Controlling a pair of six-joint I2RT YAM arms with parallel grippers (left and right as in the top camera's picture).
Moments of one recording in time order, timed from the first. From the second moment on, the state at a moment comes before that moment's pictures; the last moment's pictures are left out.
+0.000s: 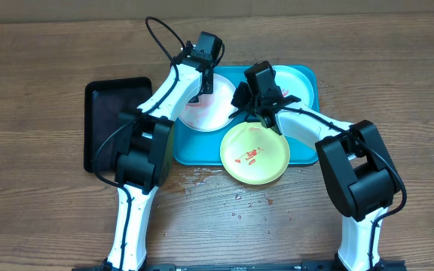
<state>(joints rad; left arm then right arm) -0.35 2.39 1.91 -0.78 -0.38 -0.34 0.45 2.09 1.30 -0.05 -0.05 0.80</state>
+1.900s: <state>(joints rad) 0.05 2.23 1.70 -1.06 -0.10 -0.21 0.43 1.91 1.31 -0.29 -0.07 0.62</state>
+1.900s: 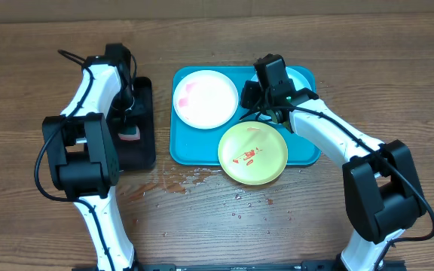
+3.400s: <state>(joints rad) -0.08 1.86 1.83 -1.09 -0.08 -0.20 0.49 2.06 1.31 -0.21 -0.14 0.62</state>
